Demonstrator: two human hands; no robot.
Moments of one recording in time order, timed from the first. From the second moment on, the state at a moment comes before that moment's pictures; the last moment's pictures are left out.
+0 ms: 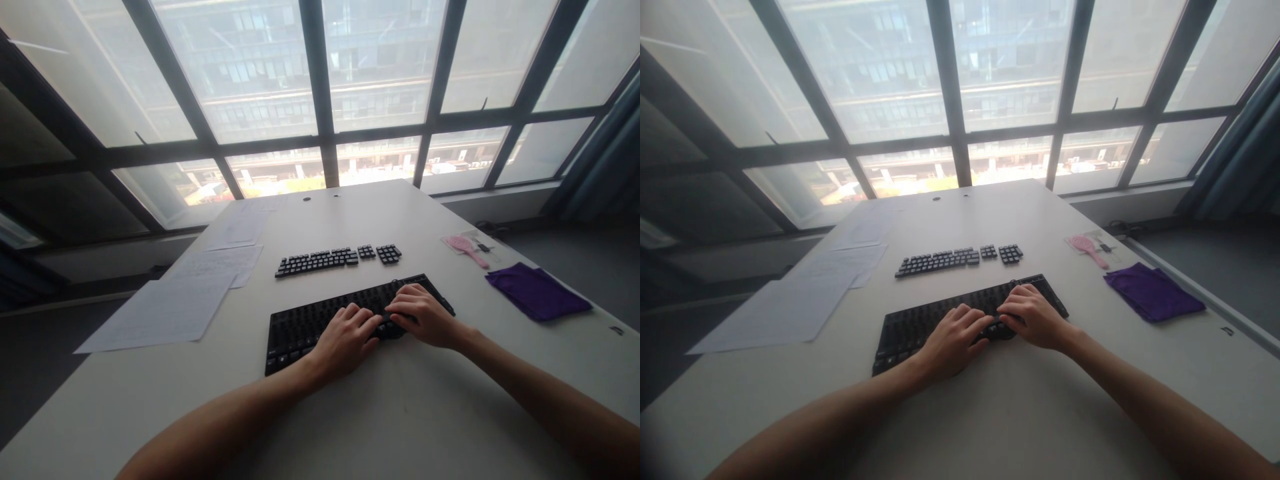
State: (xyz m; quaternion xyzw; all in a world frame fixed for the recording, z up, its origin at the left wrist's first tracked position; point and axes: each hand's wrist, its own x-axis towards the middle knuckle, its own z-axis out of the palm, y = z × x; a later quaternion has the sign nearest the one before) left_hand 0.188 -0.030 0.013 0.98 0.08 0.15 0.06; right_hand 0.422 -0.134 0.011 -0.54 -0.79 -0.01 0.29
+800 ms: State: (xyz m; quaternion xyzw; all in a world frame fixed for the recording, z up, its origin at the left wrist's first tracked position) left_hand 0.226 0.031 0.043 0.95 0.13 0.25 0.16; right_hand 0.451 -0.097 0.021 -0.66 -0.65 -0.06 0.36
